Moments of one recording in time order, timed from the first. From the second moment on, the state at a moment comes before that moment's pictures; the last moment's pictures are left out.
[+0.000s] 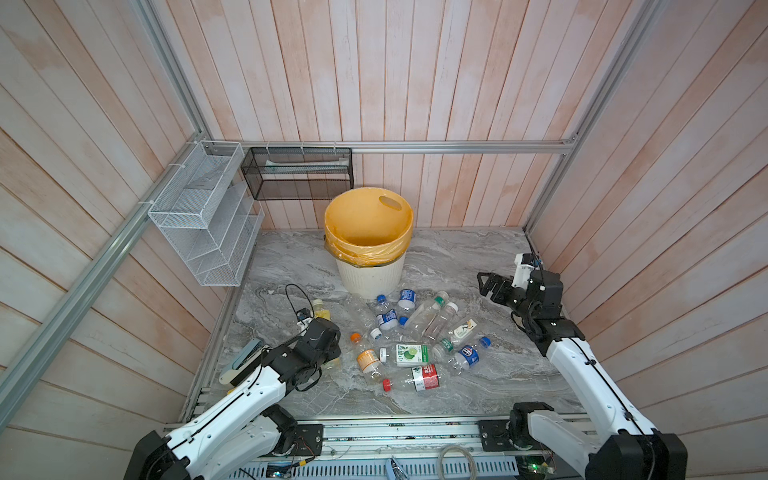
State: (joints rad) left arm -0.62 0.87 0.58 -0.63 -0.32 -0.89; right arm 0.05 1.02 0.71 -0.14 -0.19 0.43
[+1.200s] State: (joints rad) left arm -0.54 1.63 1.96 -0.61 -0.29 -0.25; right arm 0.05 0.95 0.70 -0.19 -0.17 0.42
